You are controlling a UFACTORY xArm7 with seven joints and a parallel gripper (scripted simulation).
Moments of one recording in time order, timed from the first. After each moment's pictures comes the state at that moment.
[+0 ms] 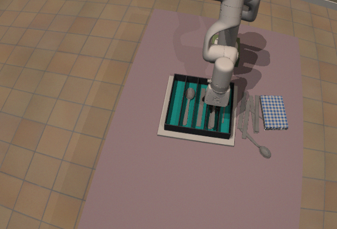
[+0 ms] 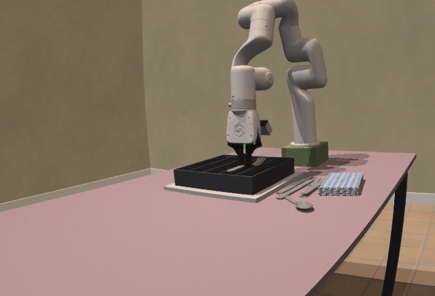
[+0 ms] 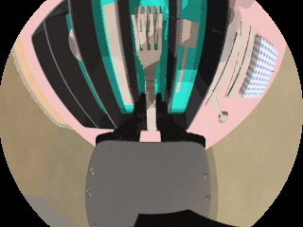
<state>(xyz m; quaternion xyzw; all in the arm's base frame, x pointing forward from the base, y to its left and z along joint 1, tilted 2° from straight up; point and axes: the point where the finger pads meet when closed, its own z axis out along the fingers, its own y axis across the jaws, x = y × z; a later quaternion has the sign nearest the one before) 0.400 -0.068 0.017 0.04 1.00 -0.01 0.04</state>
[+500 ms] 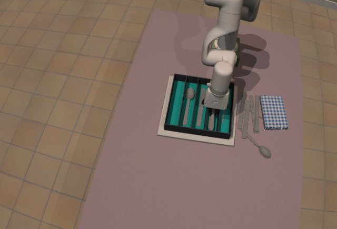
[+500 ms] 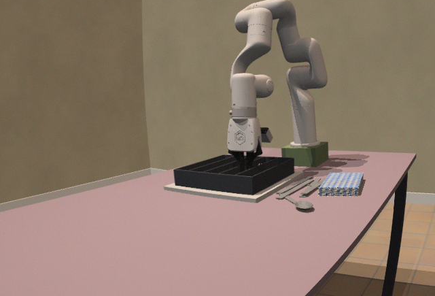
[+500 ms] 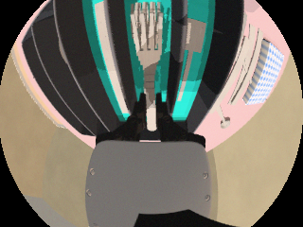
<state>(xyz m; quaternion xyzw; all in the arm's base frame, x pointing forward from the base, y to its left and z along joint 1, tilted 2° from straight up) 0.399 -0.068 -0.007 0.04 1.00 -0.01 0.04</state>
